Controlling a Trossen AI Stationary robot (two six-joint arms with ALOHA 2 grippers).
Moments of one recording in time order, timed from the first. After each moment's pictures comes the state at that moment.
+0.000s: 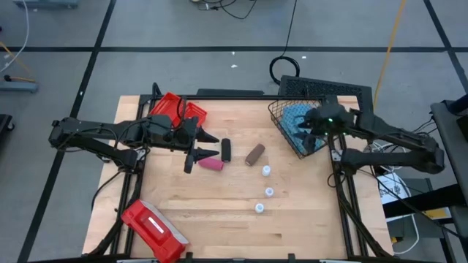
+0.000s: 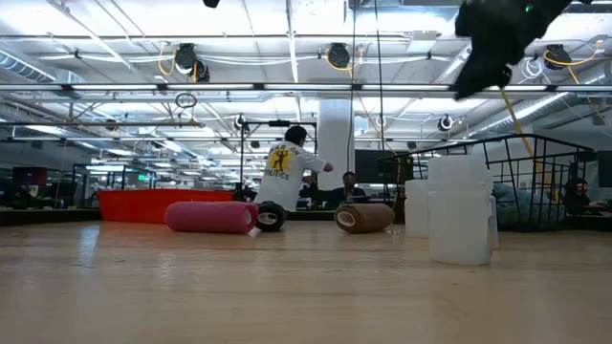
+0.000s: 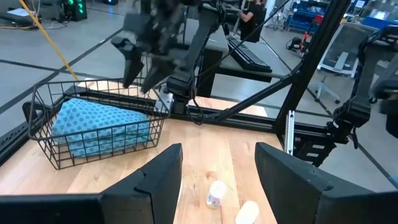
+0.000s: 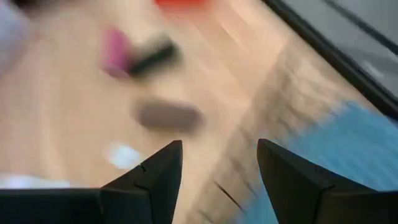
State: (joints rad) left arm -0.06 1.11 1.05 -0.13 0.02 -0.19; right arm -0.35 0.78 0.85 -0.74 -0.06 0.18
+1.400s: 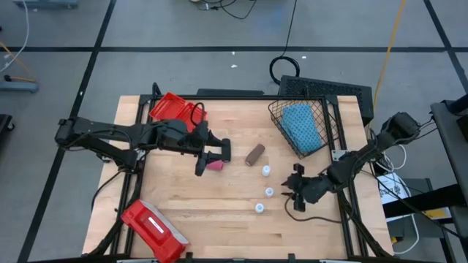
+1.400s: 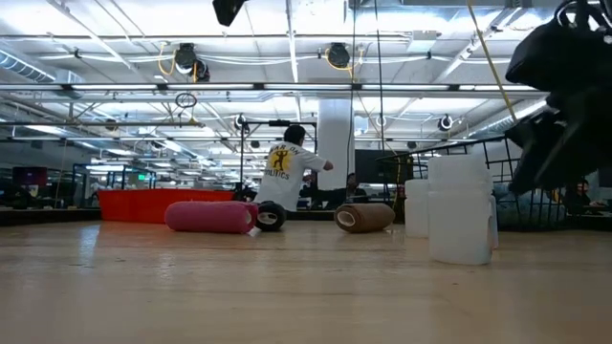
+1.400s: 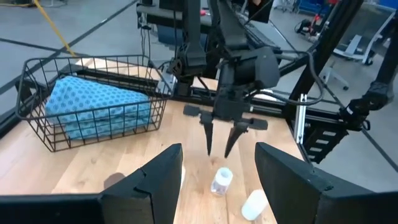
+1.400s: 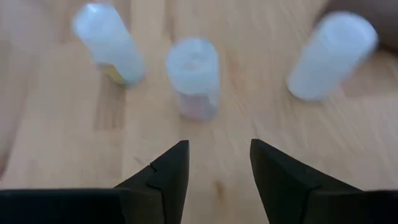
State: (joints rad) left arm -0.06 1.23 1.05 -0.10 0.02 -0.20; right arm 0.60 1.23 0.43 -0.04 0.39 0.57
